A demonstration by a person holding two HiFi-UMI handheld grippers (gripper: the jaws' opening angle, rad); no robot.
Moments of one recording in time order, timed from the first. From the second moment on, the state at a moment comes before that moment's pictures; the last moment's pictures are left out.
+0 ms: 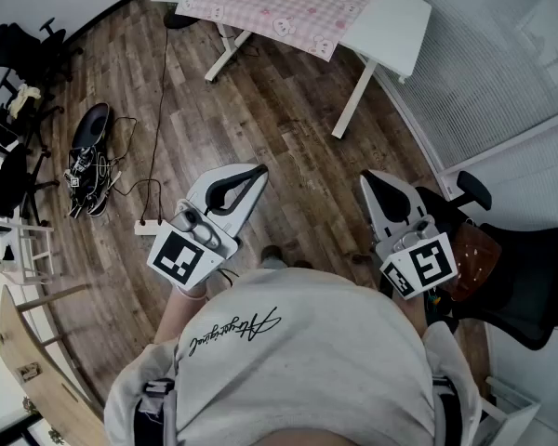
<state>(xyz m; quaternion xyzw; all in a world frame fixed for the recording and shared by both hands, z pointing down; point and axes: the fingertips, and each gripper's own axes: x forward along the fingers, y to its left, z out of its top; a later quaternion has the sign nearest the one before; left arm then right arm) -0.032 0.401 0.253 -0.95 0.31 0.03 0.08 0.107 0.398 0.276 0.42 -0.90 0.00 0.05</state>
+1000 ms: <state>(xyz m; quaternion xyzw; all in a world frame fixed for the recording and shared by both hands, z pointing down) -0.034 0.402 0.255 -0.94 0.32 0.01 0.08 0.101 0.400 0.274 0.41 -0.91 0.01 0.02</state>
